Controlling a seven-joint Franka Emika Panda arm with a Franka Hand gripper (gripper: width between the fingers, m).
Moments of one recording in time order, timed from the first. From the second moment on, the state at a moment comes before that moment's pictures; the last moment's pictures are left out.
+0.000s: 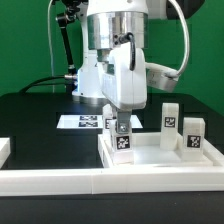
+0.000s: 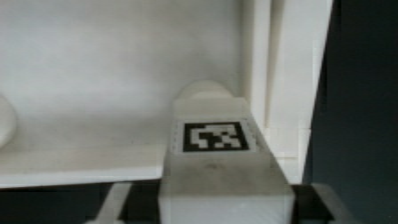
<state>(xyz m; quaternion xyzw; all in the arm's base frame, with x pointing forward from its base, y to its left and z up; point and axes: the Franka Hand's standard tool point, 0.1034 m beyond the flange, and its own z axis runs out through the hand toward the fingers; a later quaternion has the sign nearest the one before) 0.621 -0.009 0.079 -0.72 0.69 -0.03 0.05</state>
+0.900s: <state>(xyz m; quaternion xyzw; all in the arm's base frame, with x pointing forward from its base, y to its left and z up) 0.622 -0.010 0.081 -0.89 0.44 -0.04 0.04</state>
